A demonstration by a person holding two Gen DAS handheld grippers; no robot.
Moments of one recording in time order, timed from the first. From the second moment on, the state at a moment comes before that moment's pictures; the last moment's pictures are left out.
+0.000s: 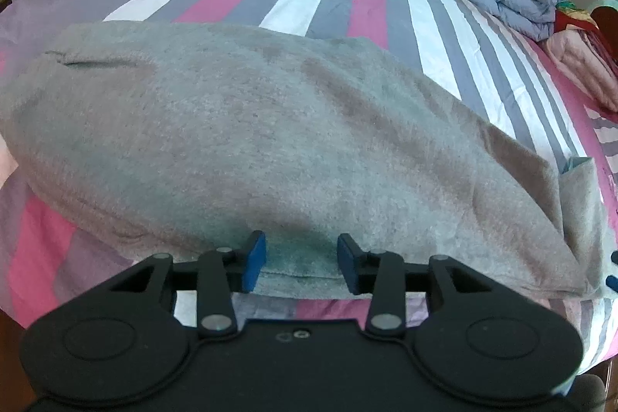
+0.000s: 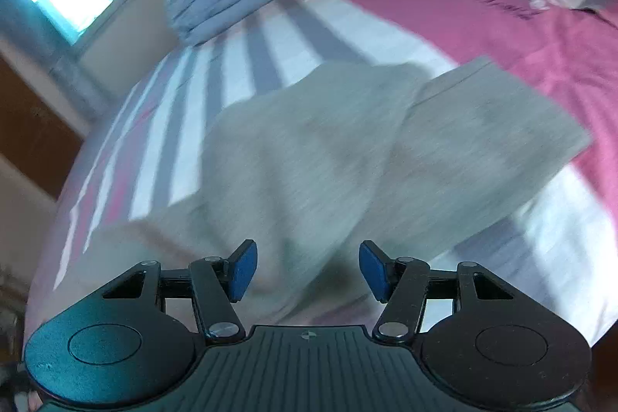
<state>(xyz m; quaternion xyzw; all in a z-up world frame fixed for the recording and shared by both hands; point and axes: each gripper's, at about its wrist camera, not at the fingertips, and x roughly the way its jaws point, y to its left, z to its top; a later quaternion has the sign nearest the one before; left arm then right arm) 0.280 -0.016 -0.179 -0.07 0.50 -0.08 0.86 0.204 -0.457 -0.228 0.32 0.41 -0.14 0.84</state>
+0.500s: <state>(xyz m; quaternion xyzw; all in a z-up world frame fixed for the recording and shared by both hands) 0.285 -0.022 -0.182 -0.07 0.50 -0.07 0.86 0.264 -0.547 -0.263 0.40 0.39 -0.18 0.81</state>
